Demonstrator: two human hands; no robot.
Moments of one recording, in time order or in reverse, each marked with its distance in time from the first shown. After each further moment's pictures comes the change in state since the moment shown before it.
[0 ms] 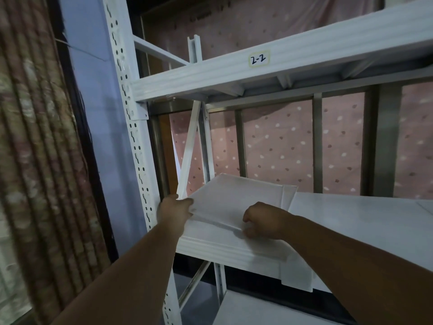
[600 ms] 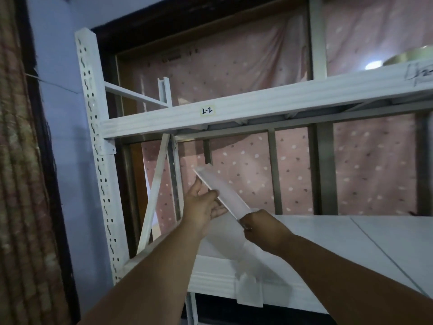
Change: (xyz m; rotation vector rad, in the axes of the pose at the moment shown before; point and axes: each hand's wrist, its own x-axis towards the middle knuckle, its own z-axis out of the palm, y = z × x) left_hand -0.126 0.097 0.115 -0.530 -0.542 0.157; right_hand -0.082 0.051 -0.040 0.119 0.369 0.161
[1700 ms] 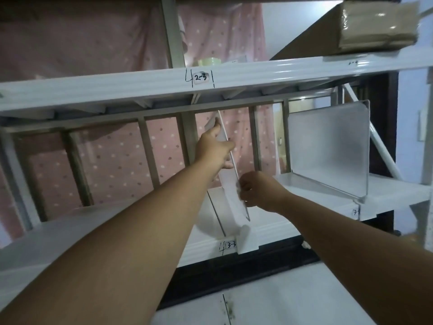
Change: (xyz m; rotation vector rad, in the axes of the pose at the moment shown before) left_hand -0.142 -0.029 0.385 0.362 -0.425 0.136; right_hand -0.239 0.189 -0.210 0.214 0.264 0.463
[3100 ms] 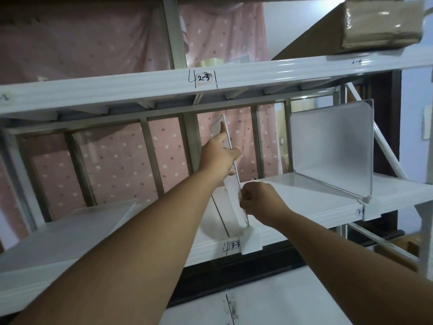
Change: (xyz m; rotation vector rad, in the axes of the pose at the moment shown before) left_hand -0.006 -0.011 0.000 0.176 -0.039 0.052; right_hand -0.015 0.008 0.031 -0.087 0.161 -0.013
